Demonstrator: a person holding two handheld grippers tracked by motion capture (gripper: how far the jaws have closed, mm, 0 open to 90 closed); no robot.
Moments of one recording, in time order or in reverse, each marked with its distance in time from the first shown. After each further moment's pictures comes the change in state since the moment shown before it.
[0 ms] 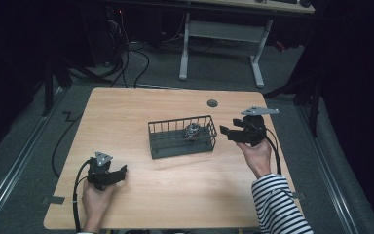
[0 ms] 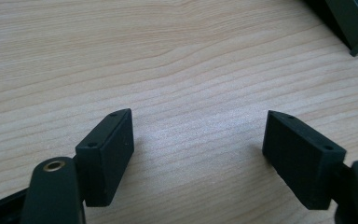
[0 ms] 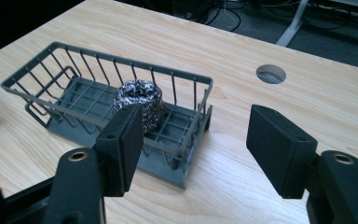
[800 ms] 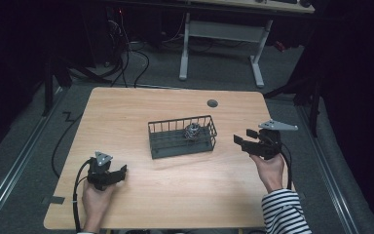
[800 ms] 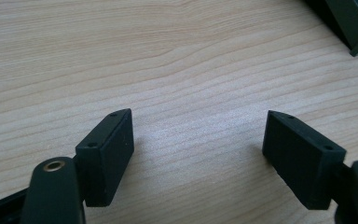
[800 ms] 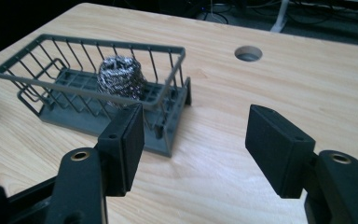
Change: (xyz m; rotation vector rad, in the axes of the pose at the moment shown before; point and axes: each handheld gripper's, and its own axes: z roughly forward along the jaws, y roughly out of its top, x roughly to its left) left arm 0.000 0.000 0.000 0.000 0.000 0.000; right arm -0.018 -0.043 -0.029 -0.046 -0.028 0.075
